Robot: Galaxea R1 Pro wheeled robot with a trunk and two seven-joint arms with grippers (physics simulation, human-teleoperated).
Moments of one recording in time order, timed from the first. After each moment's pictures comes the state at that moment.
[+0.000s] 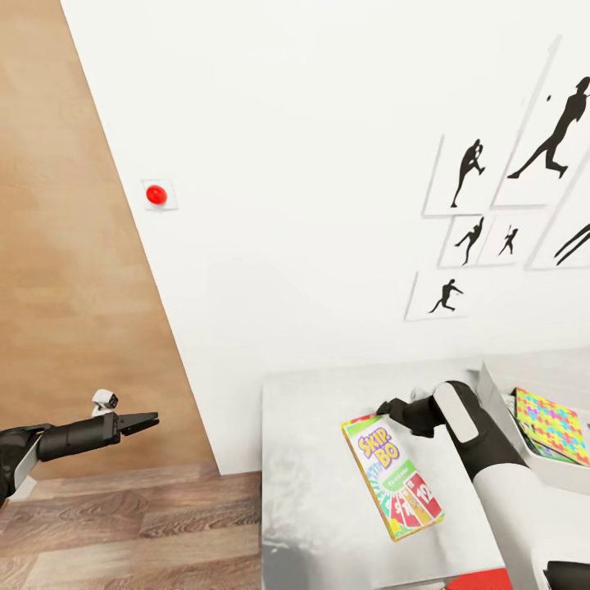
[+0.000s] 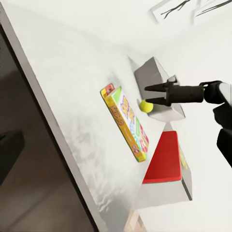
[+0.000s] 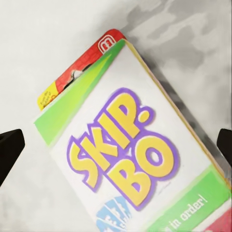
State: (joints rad) left arm -0.79 0.50 0.09 -0.40 0.15 0.57 -1.57; right arm -0.77 -0.13 -0.03 -0.86 -0.79 1.04 -0.36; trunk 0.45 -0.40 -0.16
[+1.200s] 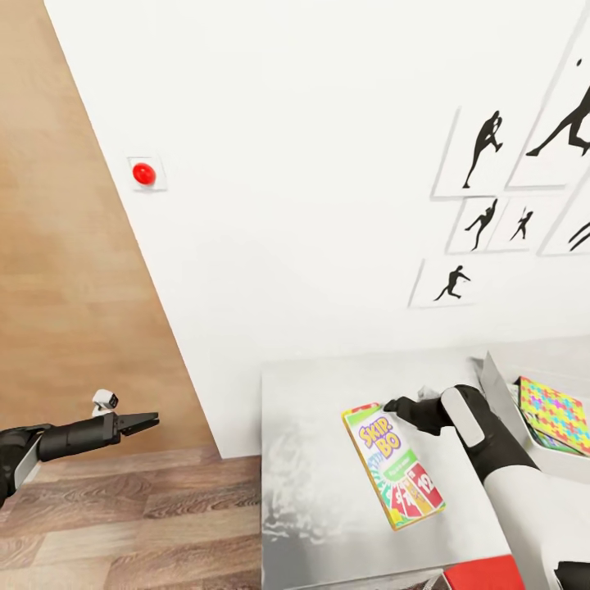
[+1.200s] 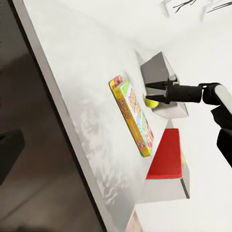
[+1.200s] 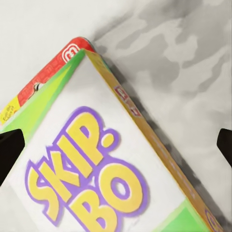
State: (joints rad) left arm -0.79 0.50 0.09 -0.40 0.15 0.57 -1.57; right arm -0.77 -0.18 -0.02 -0.82 -0.70 0.96 -0.21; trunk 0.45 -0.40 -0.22
